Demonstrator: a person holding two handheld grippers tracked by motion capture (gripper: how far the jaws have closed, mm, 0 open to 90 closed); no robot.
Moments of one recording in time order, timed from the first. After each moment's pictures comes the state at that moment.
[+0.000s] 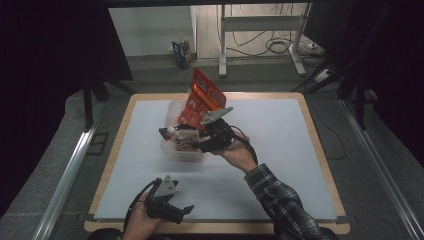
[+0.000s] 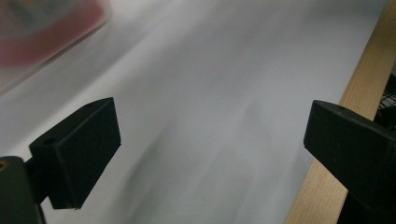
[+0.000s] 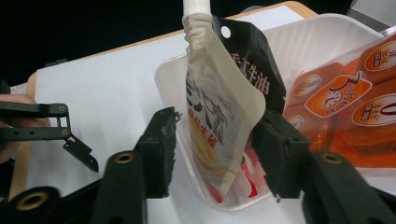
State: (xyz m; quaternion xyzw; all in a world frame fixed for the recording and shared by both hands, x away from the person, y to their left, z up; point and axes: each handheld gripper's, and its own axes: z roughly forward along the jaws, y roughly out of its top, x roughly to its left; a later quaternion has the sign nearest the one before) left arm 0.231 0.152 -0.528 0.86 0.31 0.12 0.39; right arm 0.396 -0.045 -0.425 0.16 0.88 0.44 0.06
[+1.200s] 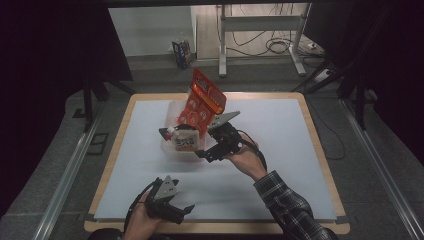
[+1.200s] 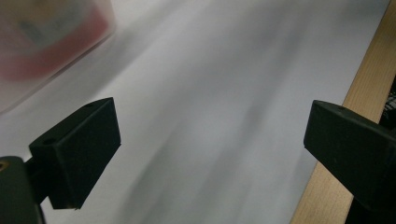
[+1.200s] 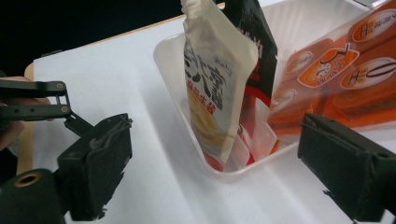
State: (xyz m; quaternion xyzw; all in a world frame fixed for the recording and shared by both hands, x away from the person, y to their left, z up) left arm 0.229 0.150 -0.526 0.86 0.30 0.14 0.39; right arm 0.384 -0.064 -0.426 0.18 0.89 0.42 0.07
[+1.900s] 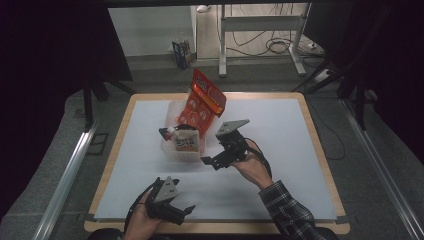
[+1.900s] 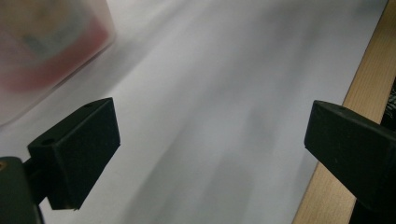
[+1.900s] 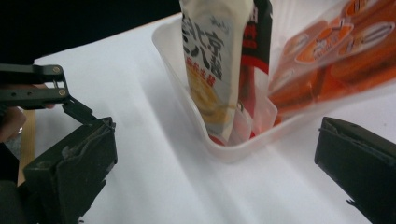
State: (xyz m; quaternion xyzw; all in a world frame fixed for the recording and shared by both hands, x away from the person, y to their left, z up) left arm 0.226 0.148 -0.525 0.86 0.28 0.16 0.40; right arm 0.373 -0.085 -0.442 0.20 0.87 0.44 0.07
